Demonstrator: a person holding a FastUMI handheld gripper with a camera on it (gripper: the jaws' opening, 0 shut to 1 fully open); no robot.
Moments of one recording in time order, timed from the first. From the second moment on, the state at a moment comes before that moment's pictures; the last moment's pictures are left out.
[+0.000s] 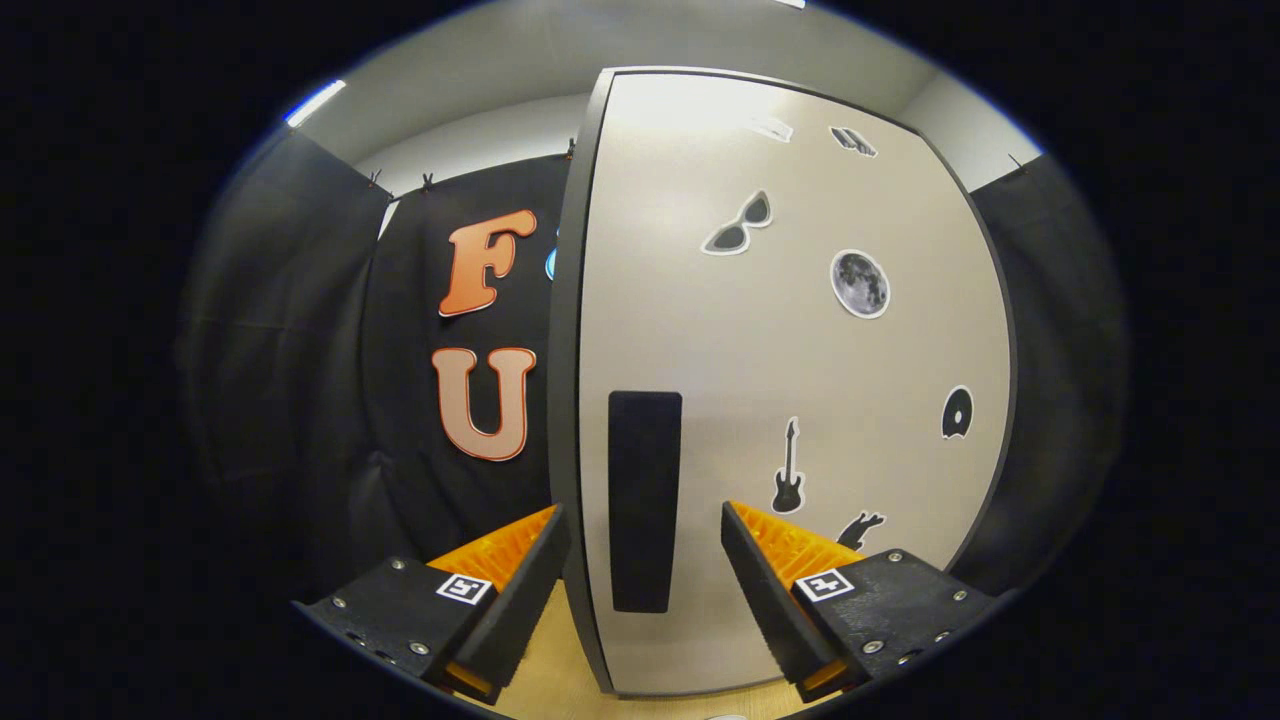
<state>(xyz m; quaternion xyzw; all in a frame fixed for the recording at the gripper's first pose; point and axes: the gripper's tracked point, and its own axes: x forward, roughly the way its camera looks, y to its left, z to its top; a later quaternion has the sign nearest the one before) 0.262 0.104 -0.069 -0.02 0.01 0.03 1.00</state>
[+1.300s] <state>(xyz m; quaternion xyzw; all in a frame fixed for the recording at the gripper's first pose) 0.242 0.103 -0.070 -0.02 0.02 0.03 1.00</state>
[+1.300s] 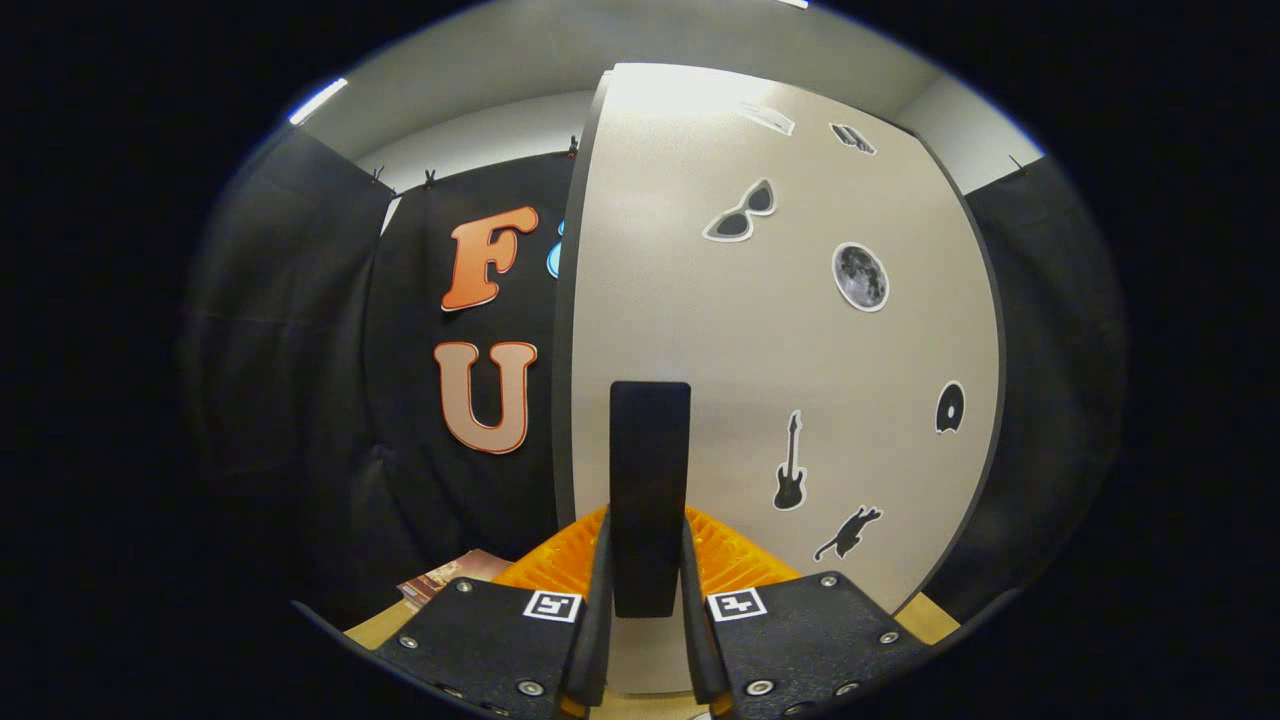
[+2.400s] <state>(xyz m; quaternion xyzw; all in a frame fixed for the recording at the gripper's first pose) 0.139 0.044 -0.062 0.00 0.02 0.06 1.00</state>
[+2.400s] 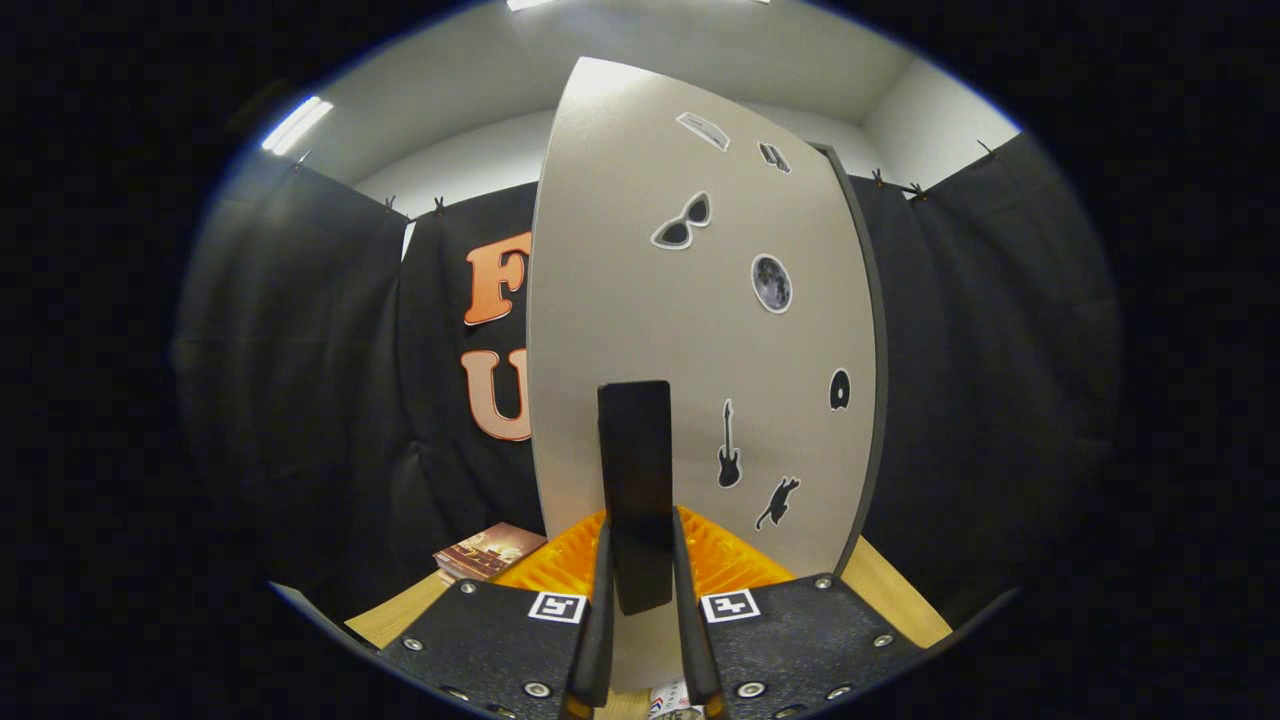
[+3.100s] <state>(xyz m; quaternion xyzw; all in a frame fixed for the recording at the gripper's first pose) 0.089 -0.046 -0.059 0.00 0.01 0.00 1.00</state>
